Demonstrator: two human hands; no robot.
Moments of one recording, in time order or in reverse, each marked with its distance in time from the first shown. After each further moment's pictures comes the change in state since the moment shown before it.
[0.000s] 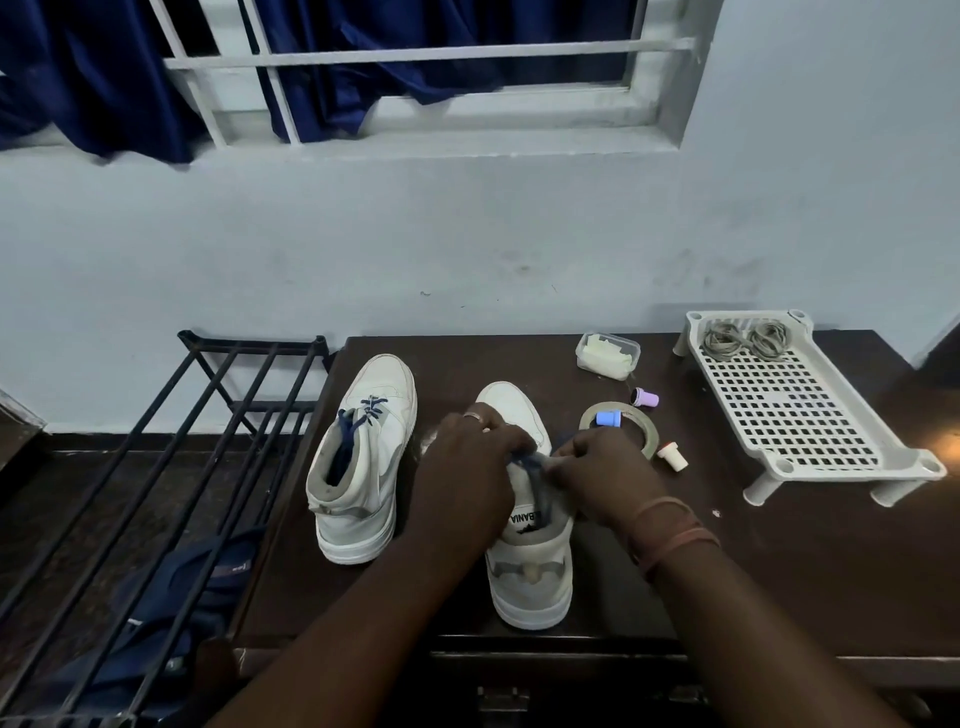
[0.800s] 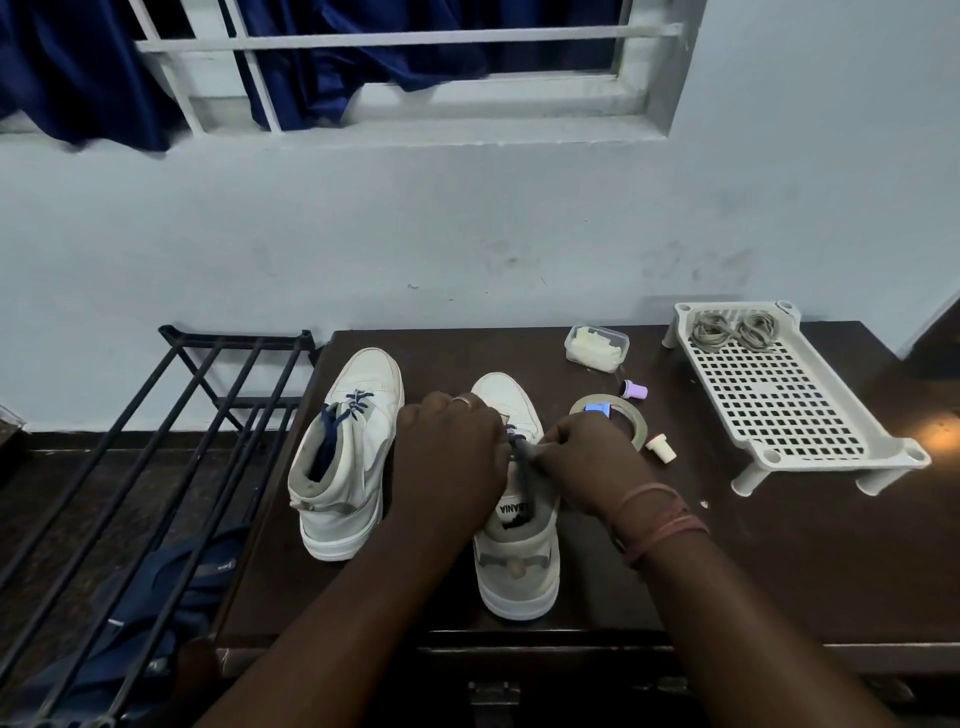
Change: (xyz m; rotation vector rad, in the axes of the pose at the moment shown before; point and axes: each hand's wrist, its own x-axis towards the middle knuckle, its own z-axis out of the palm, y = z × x) left_hand 0.011 0.006 -0.006 0.370 0.031 0.046; right_hand 0.001 -0.011 -0.003 -0.078 -0.019 -0.033
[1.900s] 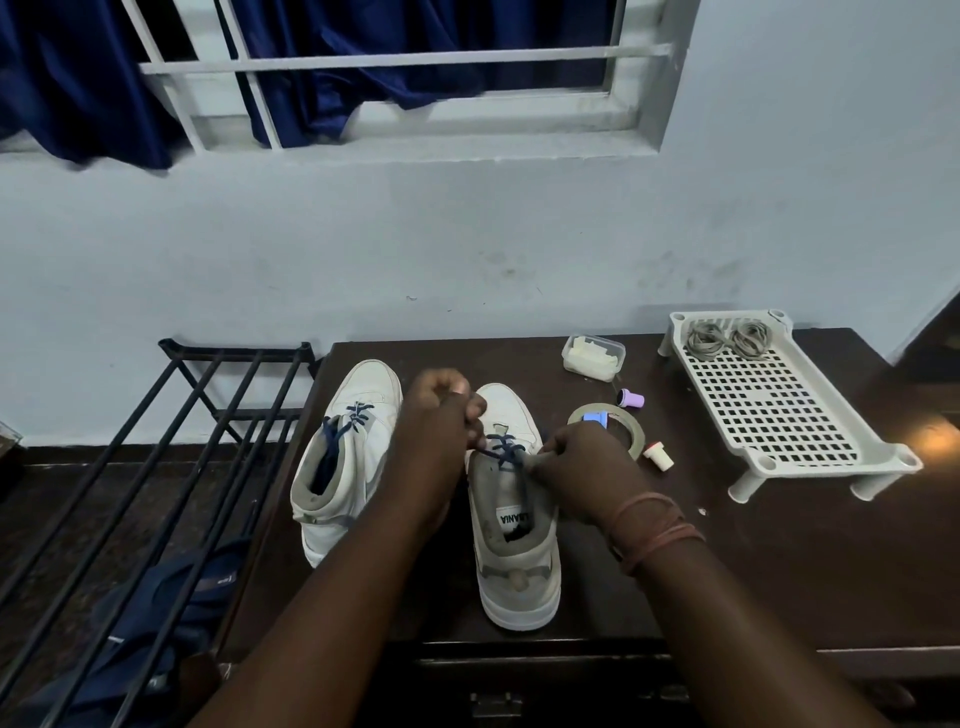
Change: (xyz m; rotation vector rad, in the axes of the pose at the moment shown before) left_hand 0.017 0.006 -0.034 -1.602 -0.029 -0.625; right_hand -0.005 -0.004 -0.003 -0.013 -0.006 0.002
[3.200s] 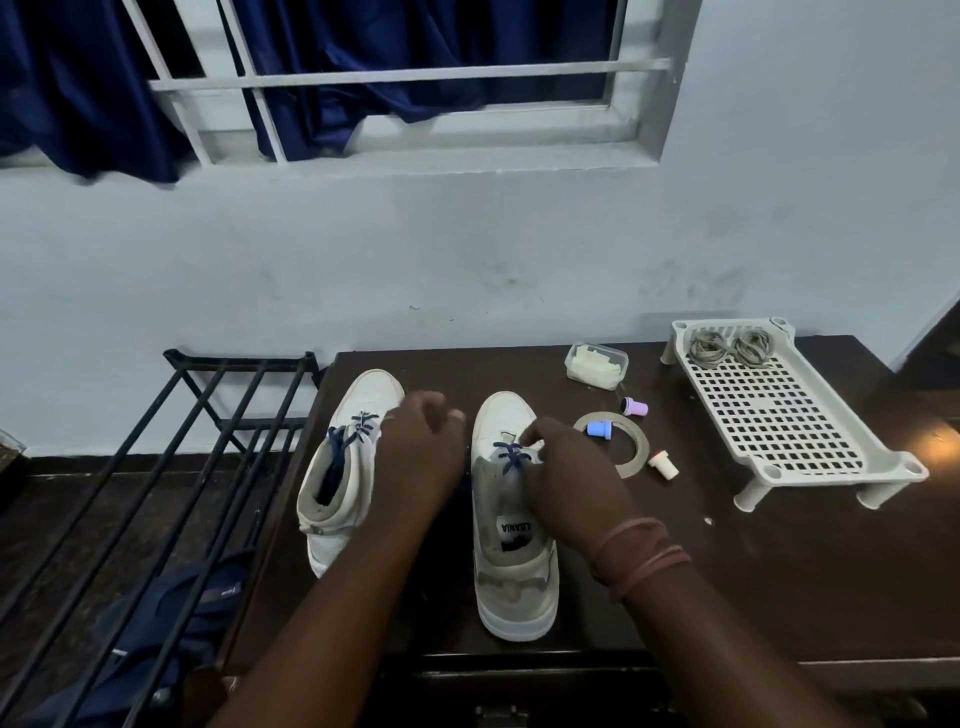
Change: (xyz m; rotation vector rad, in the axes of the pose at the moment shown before) left_hand 0.017 -0.011 -0.028 0.785 0.260 0.075; right_hand -0.007 -0.008 0.017 -0.149 0.106 -0.186
